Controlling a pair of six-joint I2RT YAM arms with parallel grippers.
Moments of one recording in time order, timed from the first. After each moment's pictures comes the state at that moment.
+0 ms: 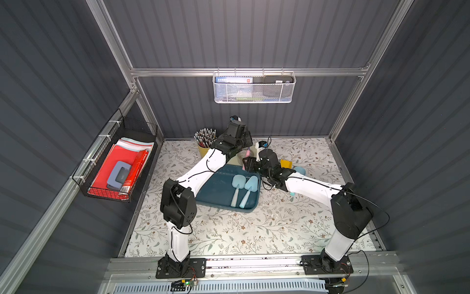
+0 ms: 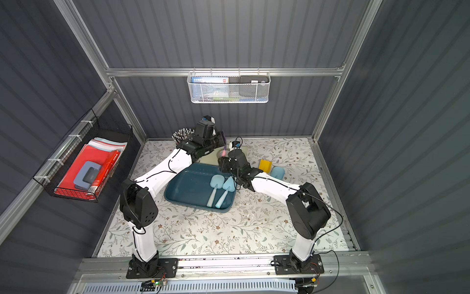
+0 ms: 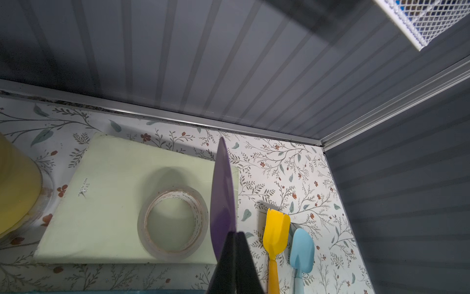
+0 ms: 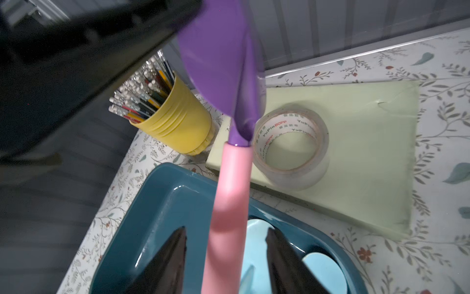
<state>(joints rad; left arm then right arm) -0.56 1.94 1.84 -0.39 -0.07 -0.63 0.72 1.75 1.21 0.10 0.07 0.59</state>
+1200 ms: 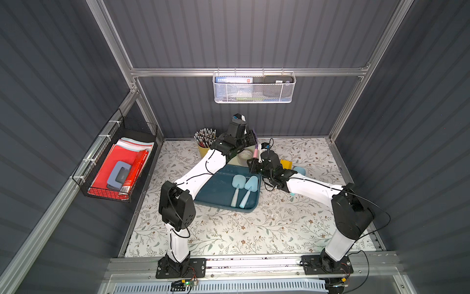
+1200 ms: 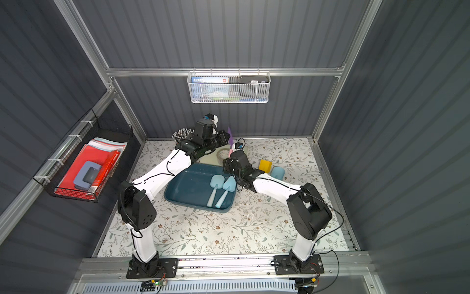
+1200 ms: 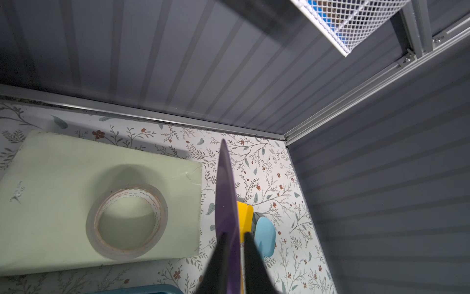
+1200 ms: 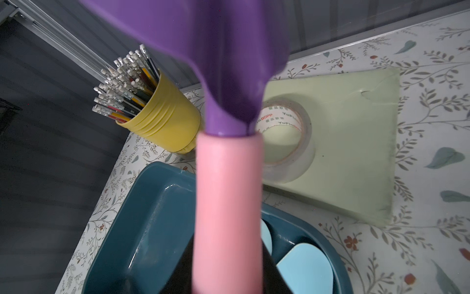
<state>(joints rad) -0.56 1.91 1.84 -0.35 0.04 -0.68 0.71 1.72 1.16 0.10 0.07 0.61</state>
